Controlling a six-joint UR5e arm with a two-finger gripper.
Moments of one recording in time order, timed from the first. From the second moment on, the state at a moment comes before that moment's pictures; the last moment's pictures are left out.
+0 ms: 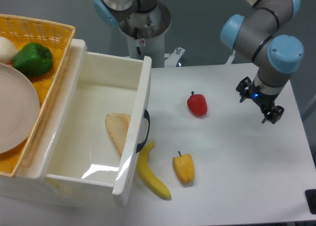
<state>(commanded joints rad) 2.80 -2.00 -1.50 -1.21 1.60 1.68</state>
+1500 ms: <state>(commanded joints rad) 2.67 -2.03 -1.58 -1.14 1.37 1.14</state>
